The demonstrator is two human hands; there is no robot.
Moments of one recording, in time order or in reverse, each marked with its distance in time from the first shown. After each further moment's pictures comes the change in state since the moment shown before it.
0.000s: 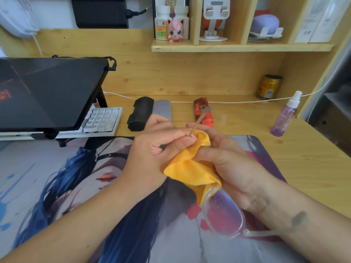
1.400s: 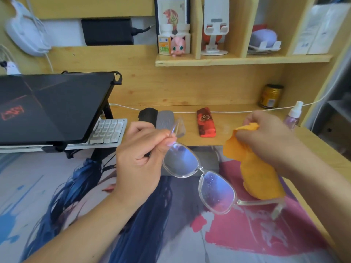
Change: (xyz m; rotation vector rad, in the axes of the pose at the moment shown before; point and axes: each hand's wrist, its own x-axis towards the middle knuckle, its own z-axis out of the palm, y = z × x) left_hand 0.000 -0.011 -0.015 0.146 0.290 0.112; right_hand 0.015 -0.057 -0.055 -1.056 0.570 -0.211
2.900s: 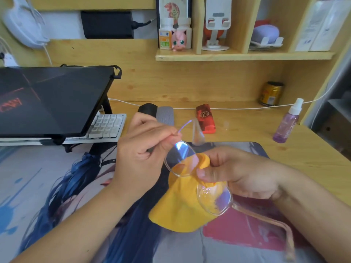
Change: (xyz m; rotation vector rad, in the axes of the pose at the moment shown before) left_hand 0.005 0.012 -0.002 0.092 -0.072 0.103; right_hand -0.031 0.003 0.035 0.707 -1.081 0.024
